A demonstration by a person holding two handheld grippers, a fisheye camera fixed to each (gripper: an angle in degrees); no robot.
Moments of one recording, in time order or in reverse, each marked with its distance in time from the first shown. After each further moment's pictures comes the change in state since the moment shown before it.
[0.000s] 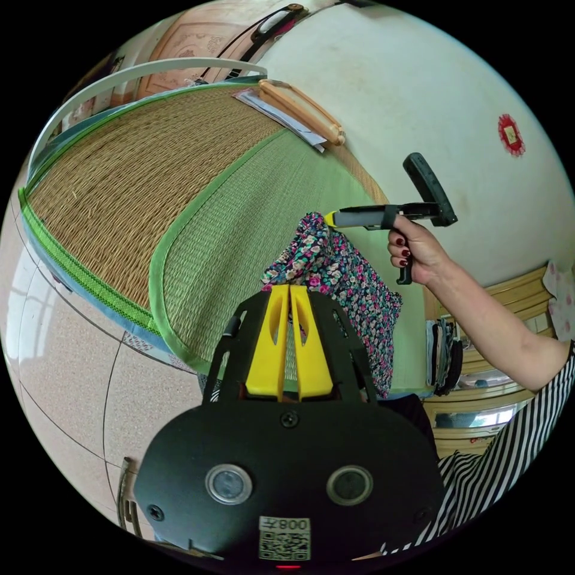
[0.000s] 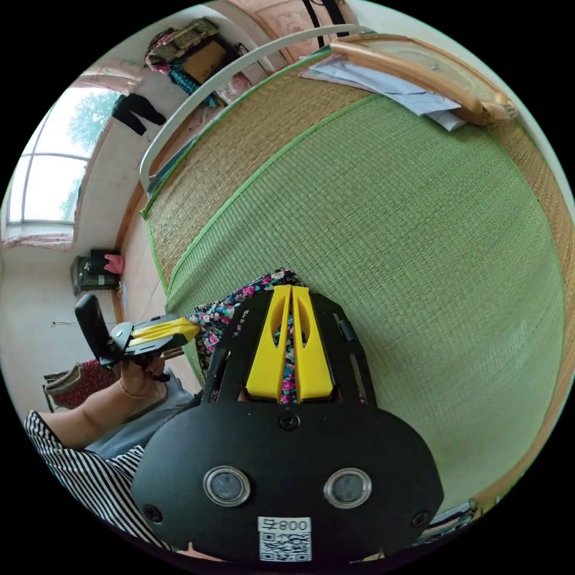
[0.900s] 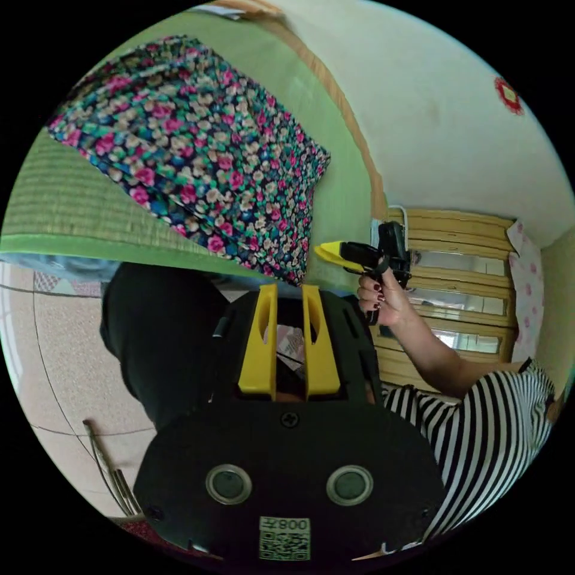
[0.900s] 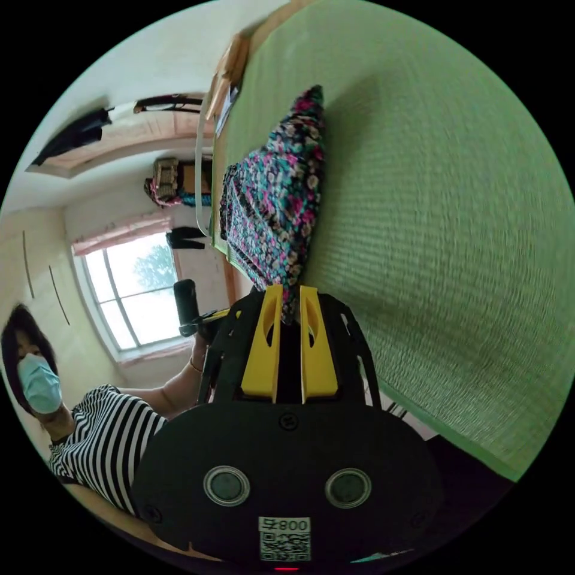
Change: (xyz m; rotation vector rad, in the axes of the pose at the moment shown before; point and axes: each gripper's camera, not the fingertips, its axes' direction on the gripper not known) left arm 0.021 0.074 0.058 -0.537 0.311 0.031; right arm 0.085 0.391 -0.138 0.272 -0.669 0.536
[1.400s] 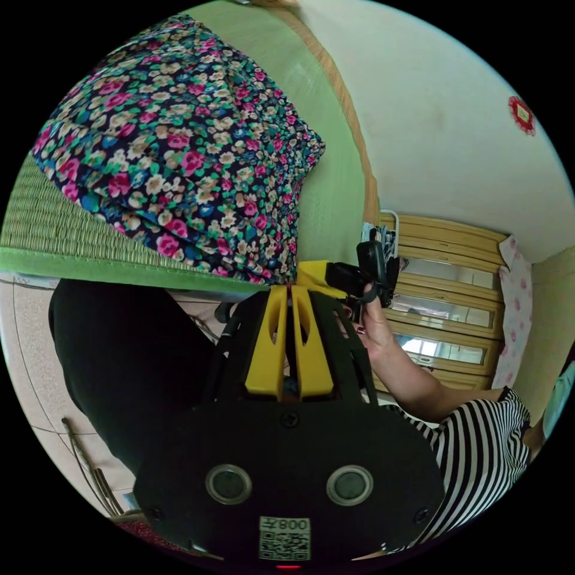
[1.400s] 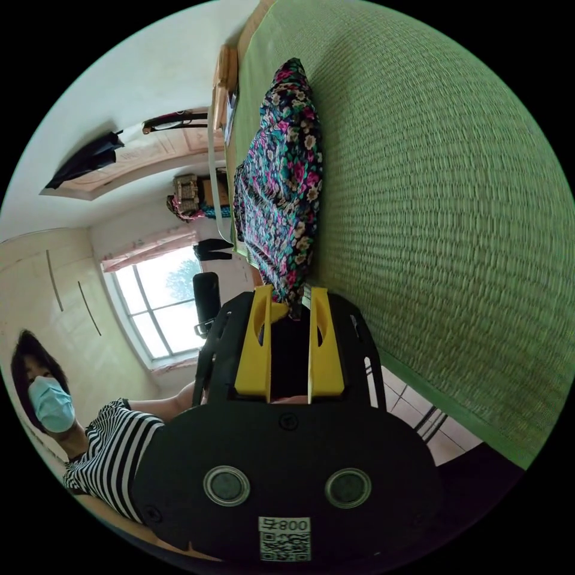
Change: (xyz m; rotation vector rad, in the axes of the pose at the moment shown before) left arm -0.041 -0.017 -0.025 0.013 0.065 -0.026; right arm -0.037 0.032 -0.030 0.014 -0.184 0.045
